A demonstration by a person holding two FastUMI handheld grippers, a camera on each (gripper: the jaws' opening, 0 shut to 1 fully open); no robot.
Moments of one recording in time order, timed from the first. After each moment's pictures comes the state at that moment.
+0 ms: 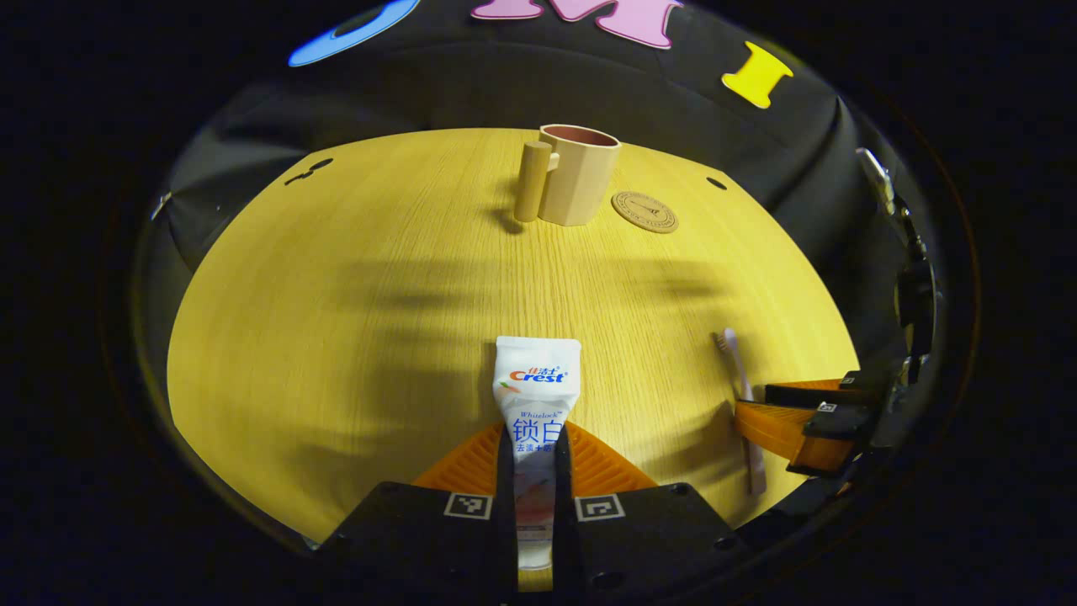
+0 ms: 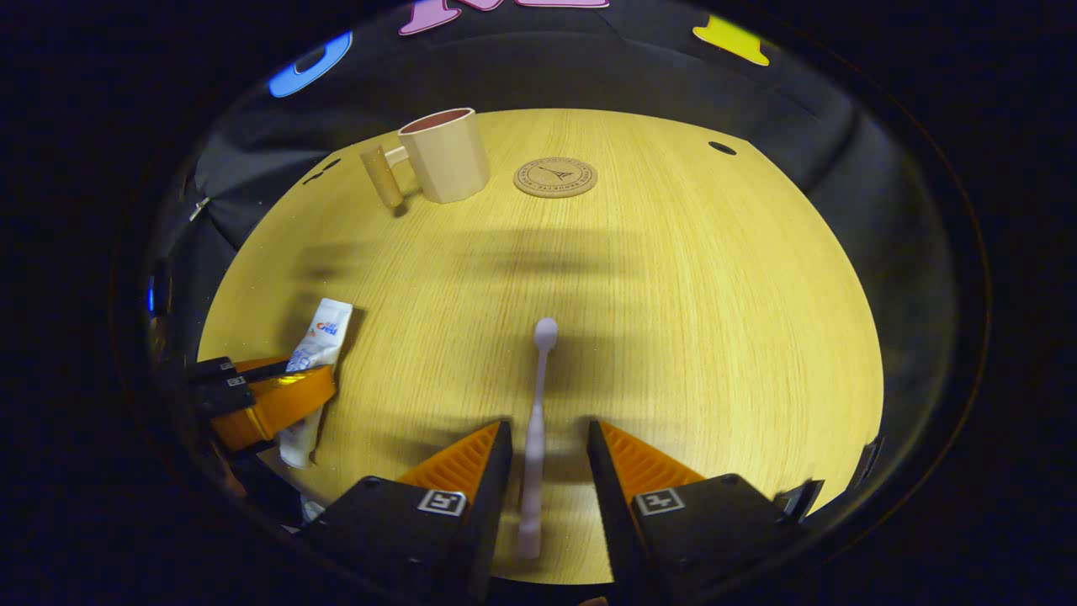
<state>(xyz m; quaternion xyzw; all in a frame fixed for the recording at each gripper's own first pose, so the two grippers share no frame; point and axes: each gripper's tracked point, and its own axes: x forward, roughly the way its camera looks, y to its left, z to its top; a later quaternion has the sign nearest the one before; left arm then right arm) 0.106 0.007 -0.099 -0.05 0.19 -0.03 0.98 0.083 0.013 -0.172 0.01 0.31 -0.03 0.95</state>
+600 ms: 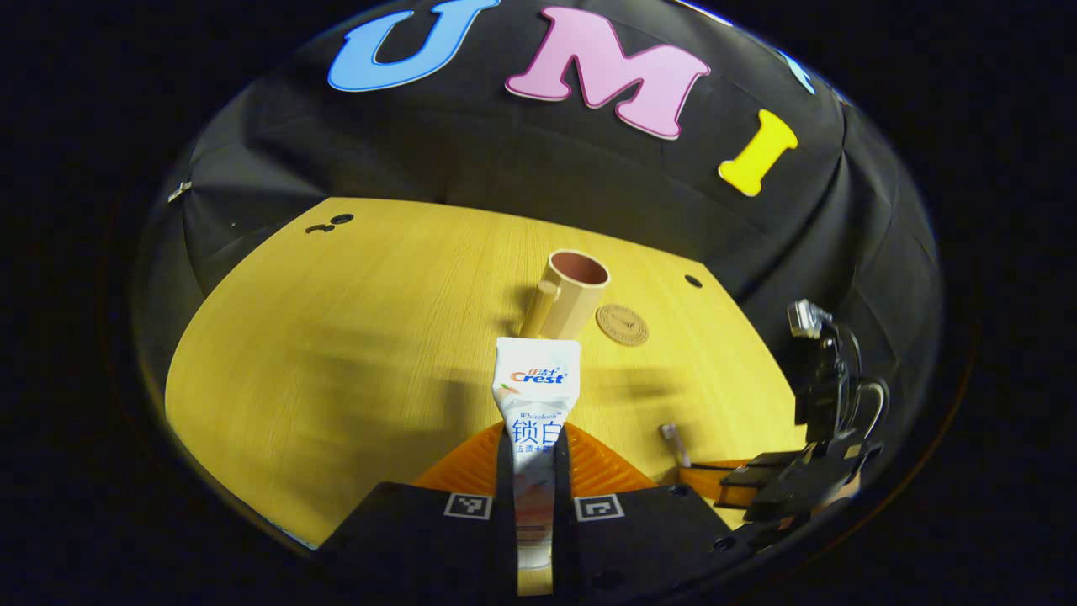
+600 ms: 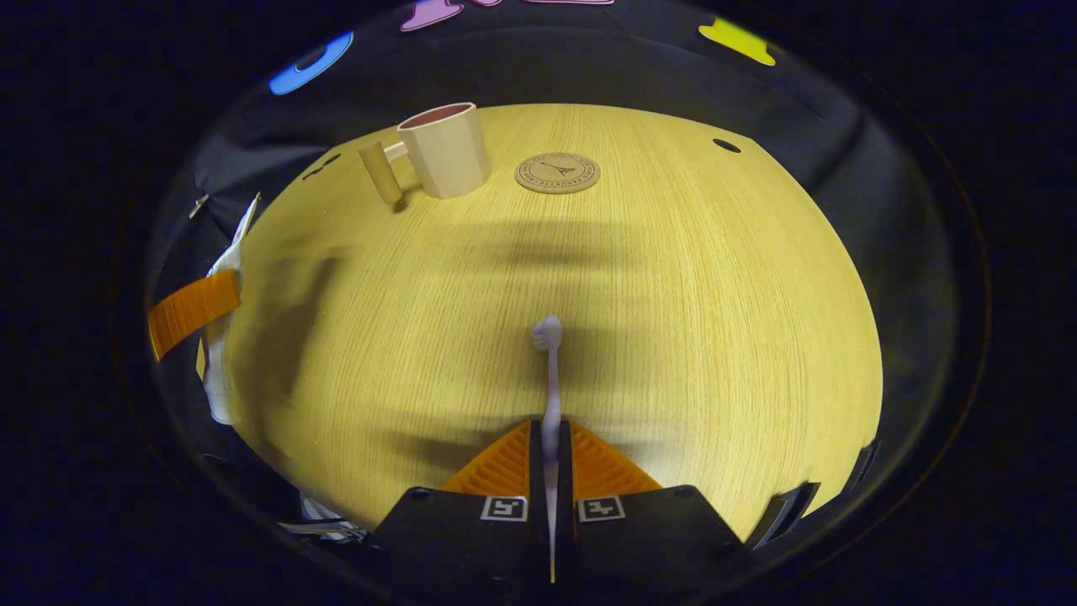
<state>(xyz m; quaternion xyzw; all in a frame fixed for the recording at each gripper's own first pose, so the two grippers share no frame) 0.074 0.020 0.012 -0.11 0.05 -0.05 0.99 0.087 0.026 -0.165 0.04 0.30 0.00 0.95</state>
